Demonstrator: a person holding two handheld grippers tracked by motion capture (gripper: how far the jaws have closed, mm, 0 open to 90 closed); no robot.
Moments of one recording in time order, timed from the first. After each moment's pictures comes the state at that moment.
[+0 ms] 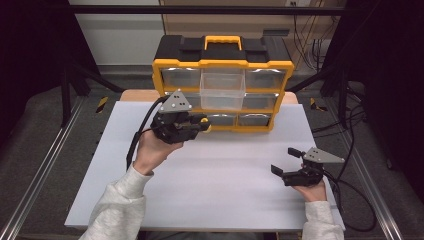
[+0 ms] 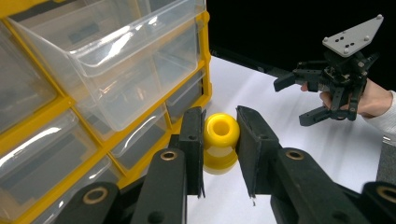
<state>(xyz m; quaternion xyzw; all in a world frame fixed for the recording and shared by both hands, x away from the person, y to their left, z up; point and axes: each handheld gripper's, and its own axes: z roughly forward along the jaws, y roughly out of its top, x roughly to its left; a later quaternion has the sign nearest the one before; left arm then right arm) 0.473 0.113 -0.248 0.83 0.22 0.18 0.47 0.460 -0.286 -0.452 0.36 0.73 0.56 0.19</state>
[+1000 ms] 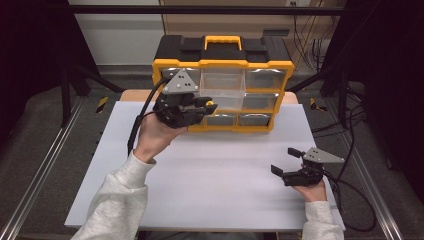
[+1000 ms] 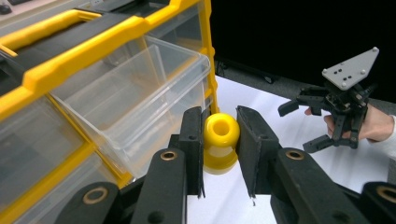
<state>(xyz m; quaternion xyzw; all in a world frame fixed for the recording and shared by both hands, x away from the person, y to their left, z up) 0.477 0.100 -0.203 0.83 0.21 0.21 0.48 0.460 -0.286 -0.452 0.36 0.73 0.56 0.19</state>
